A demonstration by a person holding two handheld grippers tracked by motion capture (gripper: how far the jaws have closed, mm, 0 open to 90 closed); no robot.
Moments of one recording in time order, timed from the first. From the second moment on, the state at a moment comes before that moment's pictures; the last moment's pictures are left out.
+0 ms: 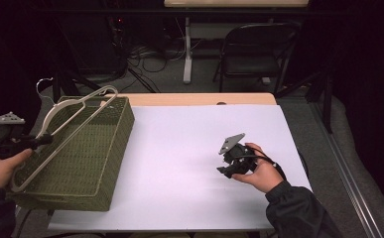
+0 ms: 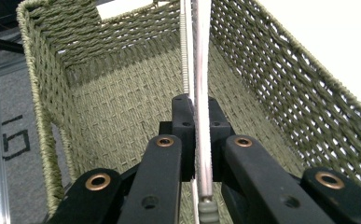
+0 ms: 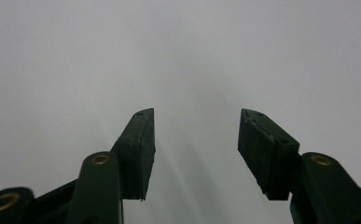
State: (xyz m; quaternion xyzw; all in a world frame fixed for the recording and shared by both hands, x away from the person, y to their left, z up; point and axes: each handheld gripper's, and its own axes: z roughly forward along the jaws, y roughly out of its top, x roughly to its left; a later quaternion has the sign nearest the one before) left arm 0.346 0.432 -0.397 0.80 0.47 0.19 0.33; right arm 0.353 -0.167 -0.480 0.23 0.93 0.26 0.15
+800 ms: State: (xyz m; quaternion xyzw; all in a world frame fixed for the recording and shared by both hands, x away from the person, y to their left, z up) left arm 0.352 0.444 -0.421 0.82 0.42 0.18 0.34; right arm 0.355 -0.166 -0.483 0.23 0.92 0.26 0.15
